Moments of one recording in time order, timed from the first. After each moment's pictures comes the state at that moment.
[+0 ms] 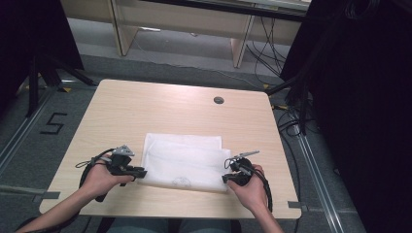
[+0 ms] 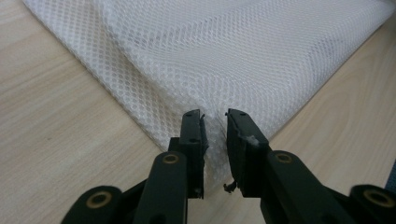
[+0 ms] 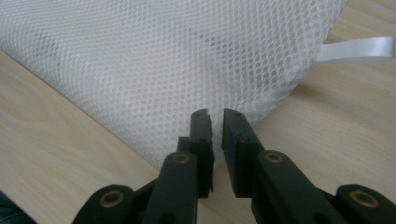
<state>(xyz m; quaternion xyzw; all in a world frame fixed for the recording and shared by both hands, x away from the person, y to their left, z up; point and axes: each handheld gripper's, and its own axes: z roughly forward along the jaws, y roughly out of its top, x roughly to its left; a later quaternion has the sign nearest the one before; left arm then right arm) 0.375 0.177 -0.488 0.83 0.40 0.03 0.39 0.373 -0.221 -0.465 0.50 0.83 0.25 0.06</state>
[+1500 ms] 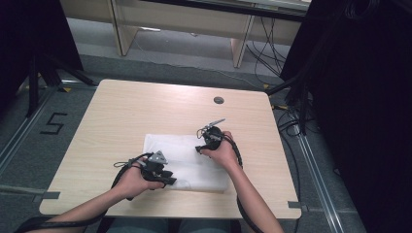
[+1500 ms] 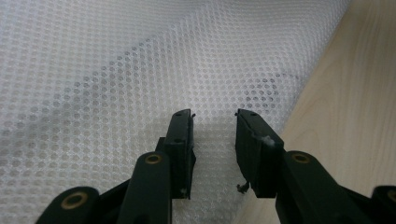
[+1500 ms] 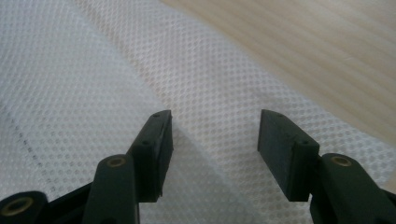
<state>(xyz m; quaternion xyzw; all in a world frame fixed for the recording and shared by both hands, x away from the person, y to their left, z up) 0.386 0.091 -0.508 0.87 0.30 0.02 0.39 0.500 -0.146 -0.489 0.40 0.87 0.27 0.10</state>
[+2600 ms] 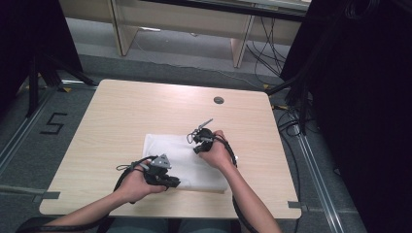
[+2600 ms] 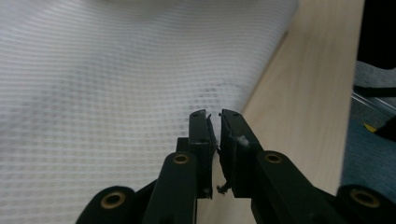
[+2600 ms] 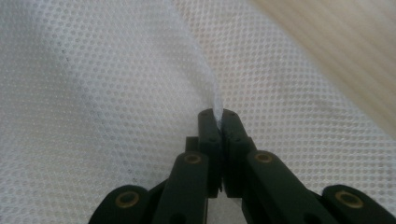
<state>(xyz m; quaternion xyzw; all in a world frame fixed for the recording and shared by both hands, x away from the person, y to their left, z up) 0.367 0.074 -0.497 0.87 0.27 -0.01 0.41 0.486 -0.120 -0.473 0.34 0.91 0.23 0.09</state>
